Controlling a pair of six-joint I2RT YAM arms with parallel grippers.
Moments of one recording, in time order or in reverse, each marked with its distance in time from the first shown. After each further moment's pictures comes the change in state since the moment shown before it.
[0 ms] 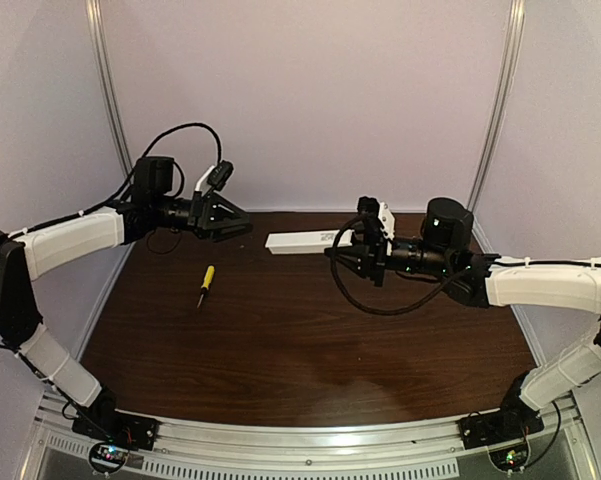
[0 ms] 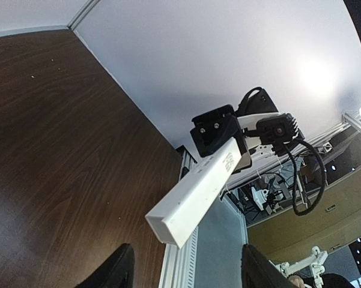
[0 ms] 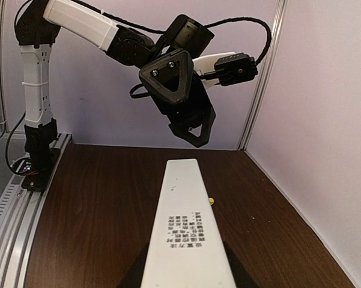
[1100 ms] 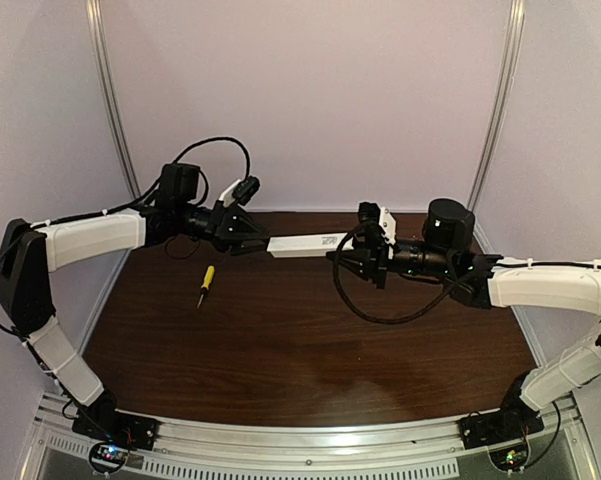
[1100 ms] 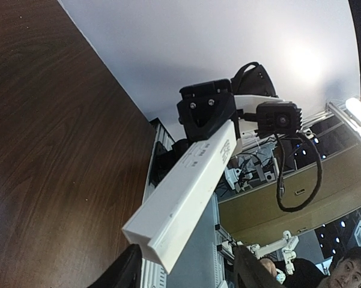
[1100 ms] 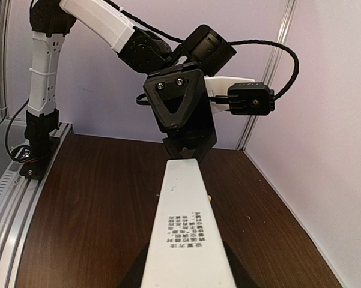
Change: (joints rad) left arm -0.097 0.108 0.033 0.026 0.090 -0.092; right arm -0.001 -0.017 -0.011 -0.028 -0.013 -0.072
